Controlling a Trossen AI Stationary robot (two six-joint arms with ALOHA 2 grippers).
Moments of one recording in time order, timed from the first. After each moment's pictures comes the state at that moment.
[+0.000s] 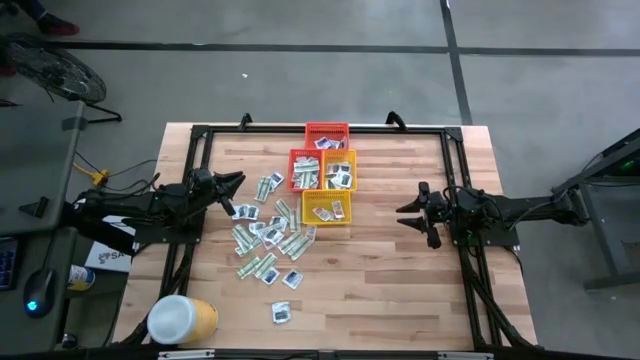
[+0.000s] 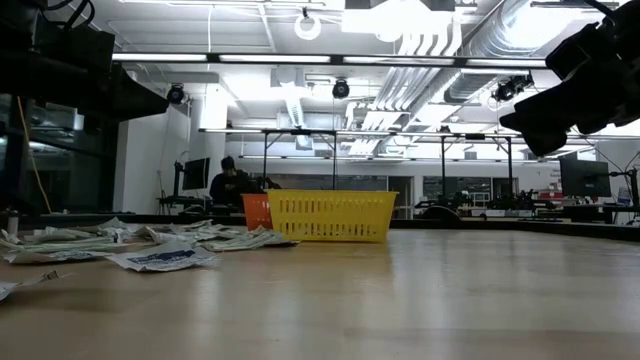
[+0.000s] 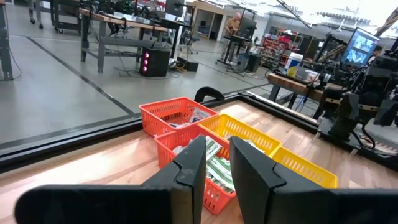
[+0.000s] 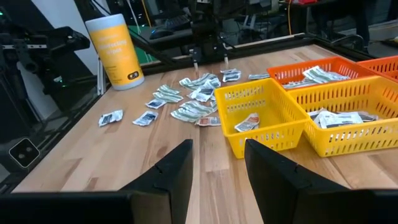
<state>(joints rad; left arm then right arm) -0.09 0.02 0.05 -0.05 -0.72 -0.27 0.02 0.18 0.01 0.02 -0.02 0.20</state>
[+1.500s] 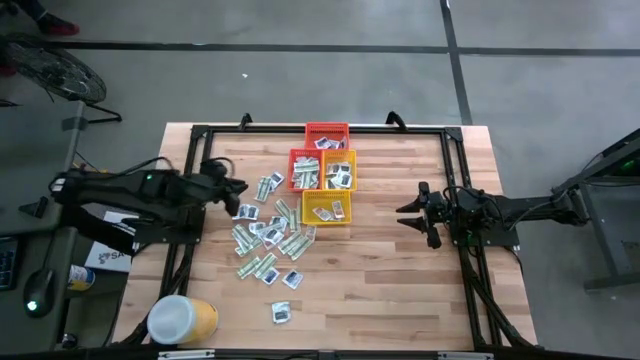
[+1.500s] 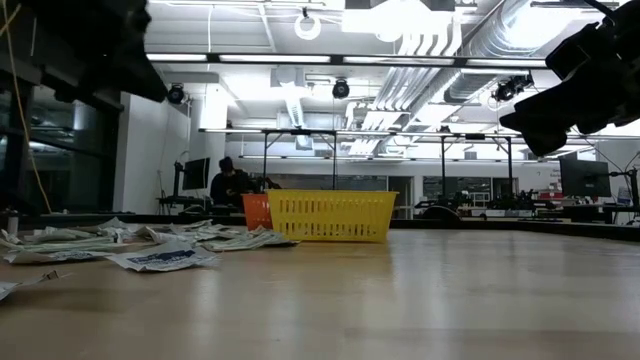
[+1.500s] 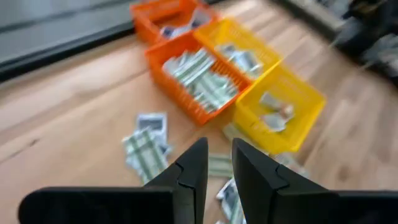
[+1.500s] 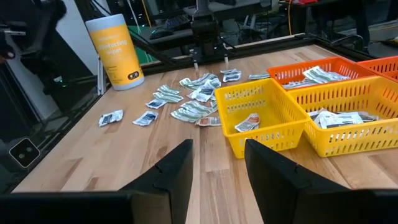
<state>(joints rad) -0.08 0.59 0.63 -0.69 -0.52 -0.72 0.02 0.18 0.01 0.02 -0.02 0.20</state>
